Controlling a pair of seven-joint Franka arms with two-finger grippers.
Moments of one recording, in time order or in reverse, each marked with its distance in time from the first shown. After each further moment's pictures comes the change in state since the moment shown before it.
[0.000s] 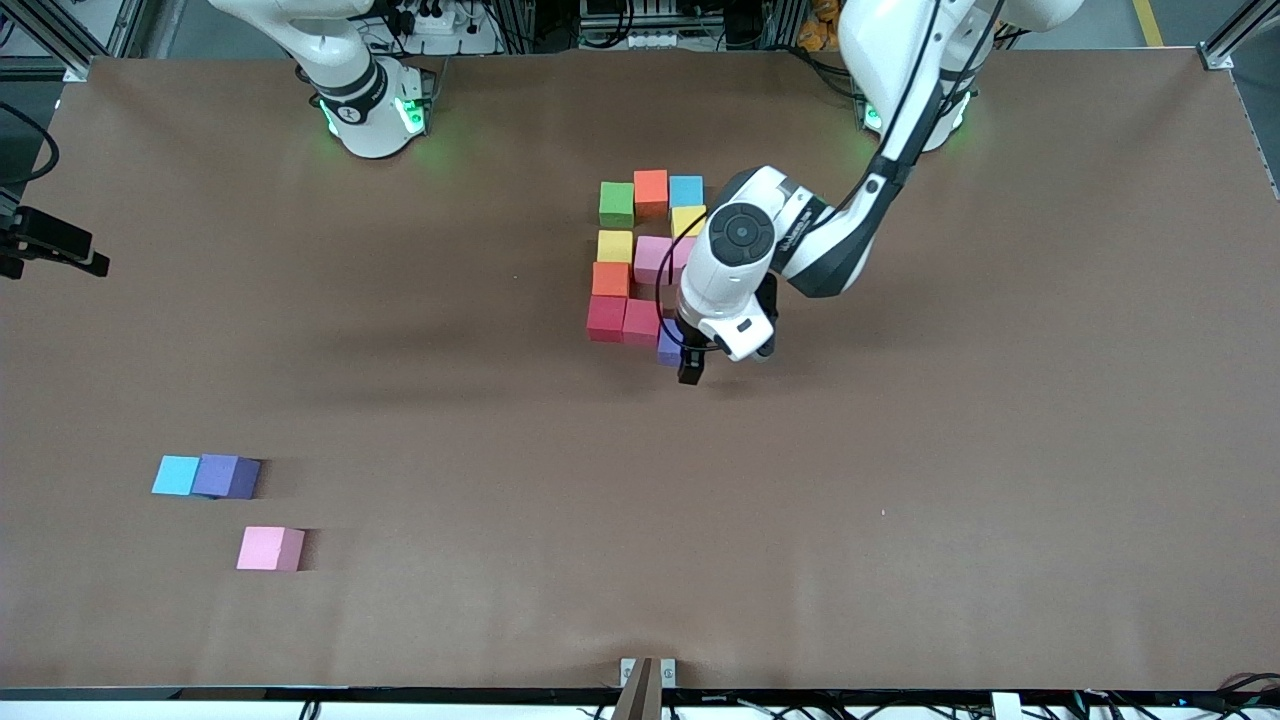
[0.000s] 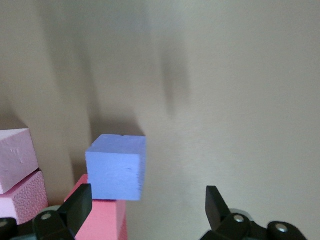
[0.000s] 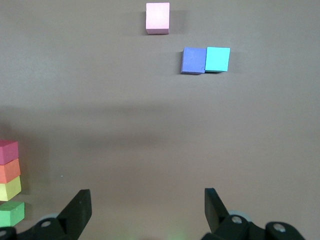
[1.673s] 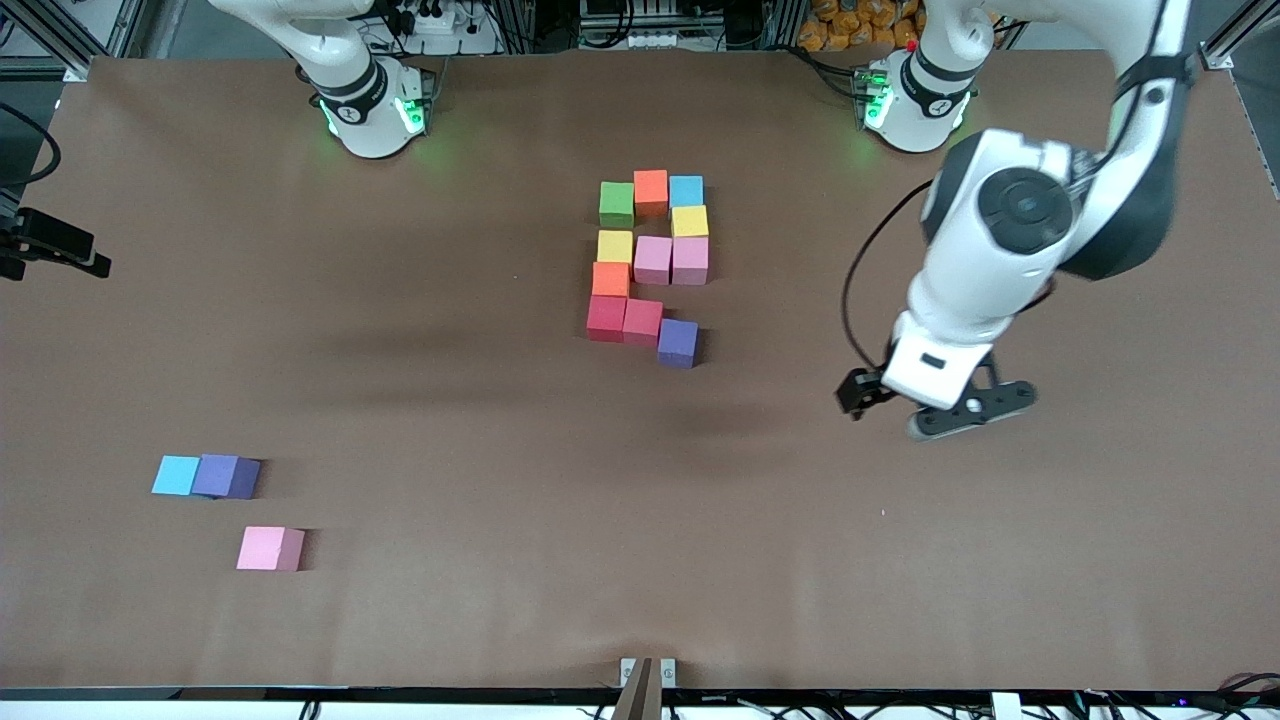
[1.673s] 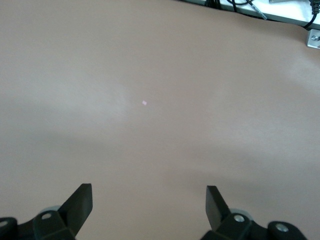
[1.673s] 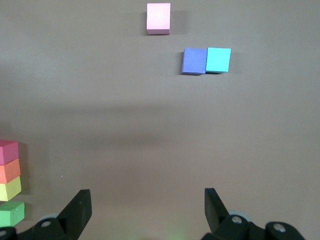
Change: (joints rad) left arm 0.270 -0.240 0.099 0.106 0.203 -0.284 1.536; right arm 0.002 0.004 0.001 0.004 0.000 0.000 0.000
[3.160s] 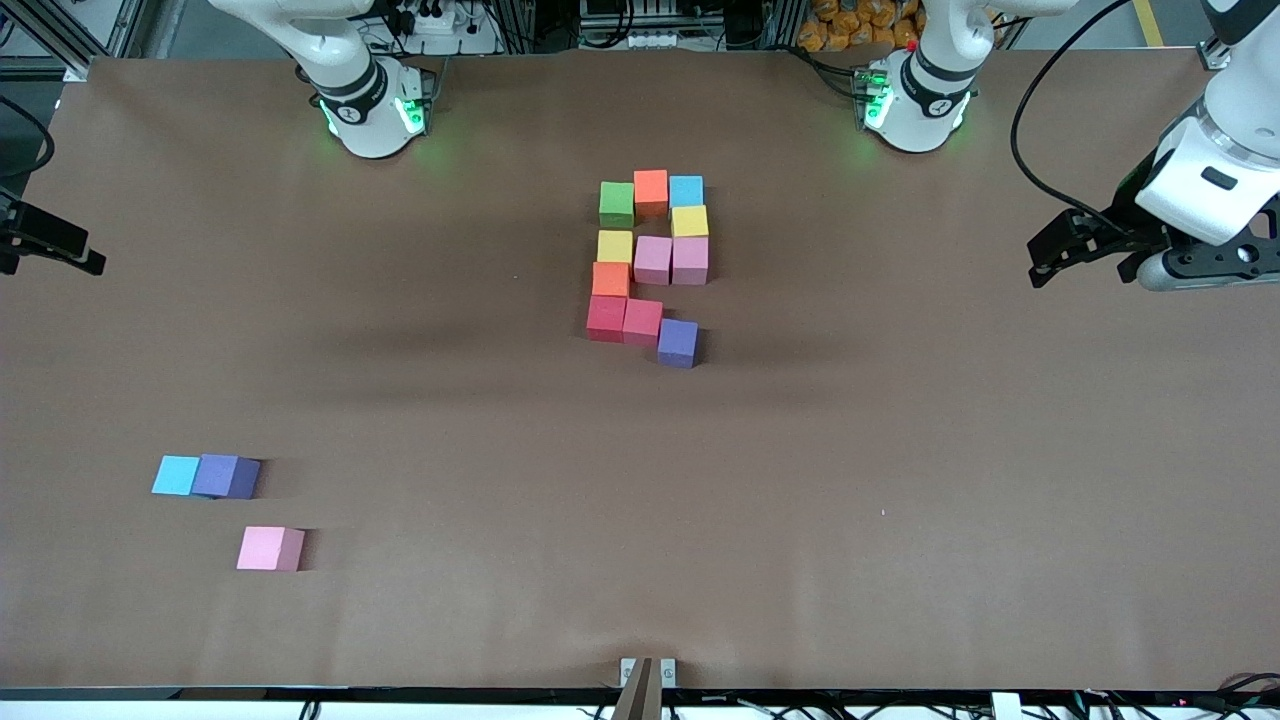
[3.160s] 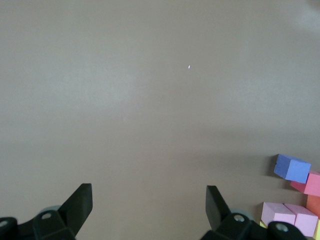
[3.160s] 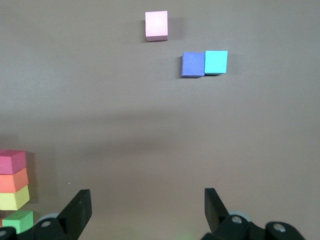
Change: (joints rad) left arm 0.097 -0.323 0.080 -0.057 -0.094 -0.344 0.336; right arm 0.006 -0.025 0.012 0.011 0.000 -0.005 0.075
